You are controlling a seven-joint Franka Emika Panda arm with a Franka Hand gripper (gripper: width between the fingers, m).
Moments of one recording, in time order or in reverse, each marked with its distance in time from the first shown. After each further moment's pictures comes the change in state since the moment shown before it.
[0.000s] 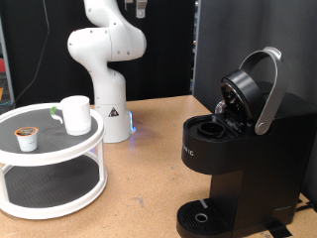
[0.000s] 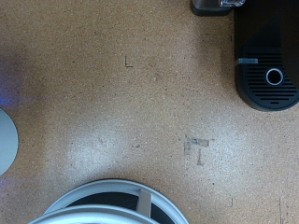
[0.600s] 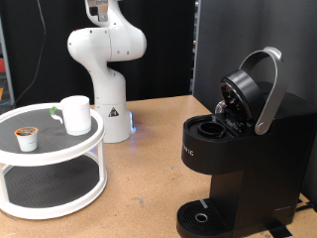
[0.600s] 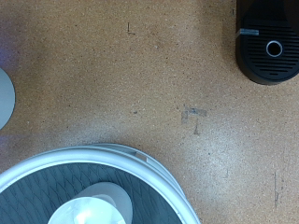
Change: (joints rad) arm -0.031 0.003 -0.176 -0.010 -0.076 0.027 -0.212
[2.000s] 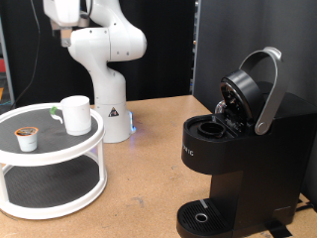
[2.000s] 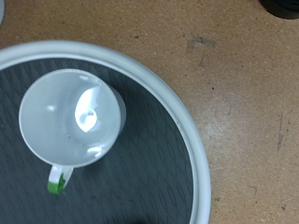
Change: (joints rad) arm -0.026 0.047 -0.152 -0.076 -0.164 0.177 -0.194
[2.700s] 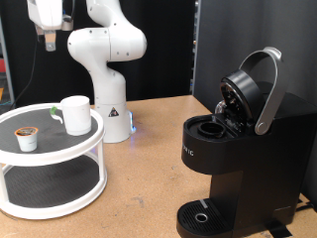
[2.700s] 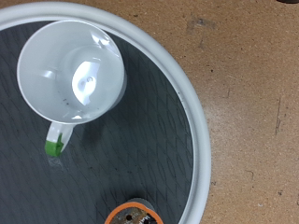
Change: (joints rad) arm -0.005 0.018 -0.064 -0.001 -0.030 0.048 -0.070
